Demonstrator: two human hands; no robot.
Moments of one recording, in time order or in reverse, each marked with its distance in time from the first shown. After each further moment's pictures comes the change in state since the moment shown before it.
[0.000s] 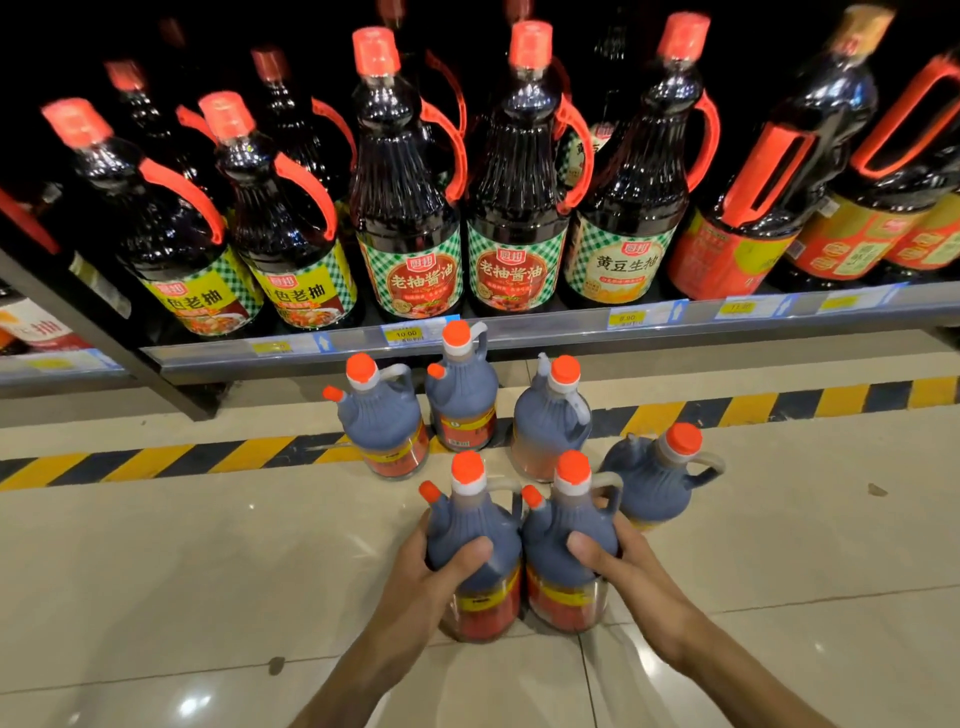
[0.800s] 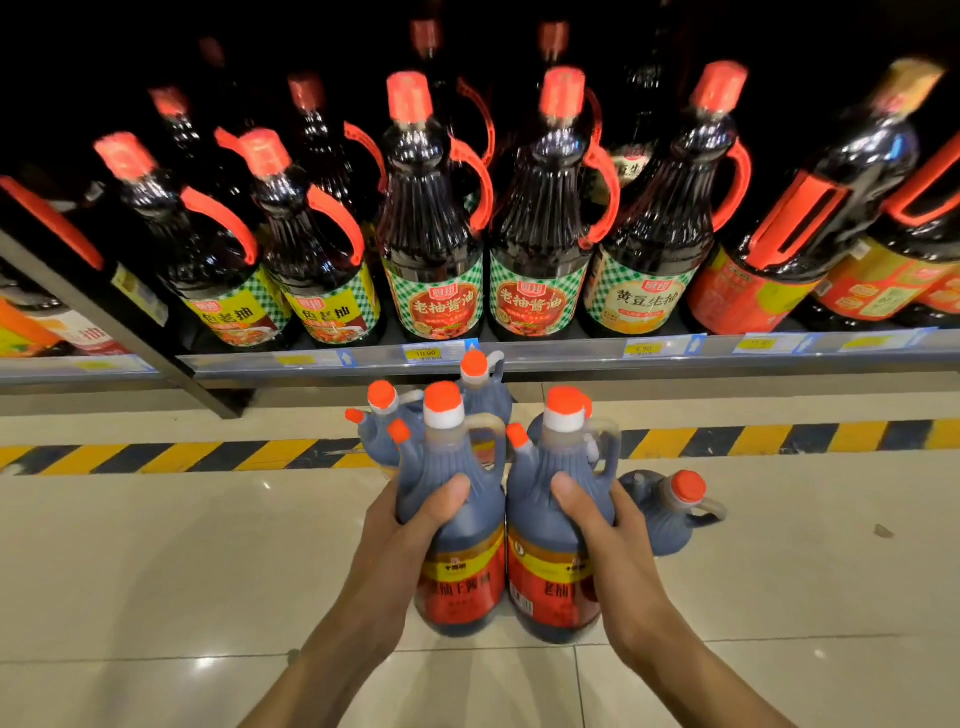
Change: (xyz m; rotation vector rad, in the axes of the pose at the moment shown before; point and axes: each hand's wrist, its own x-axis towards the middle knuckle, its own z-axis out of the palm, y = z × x) left_hand -0.010 0.101 -0.003 -0.217 0.074 0.068; right_hand 0.004 -0.088 0.054 0.258 0.171 -0.076
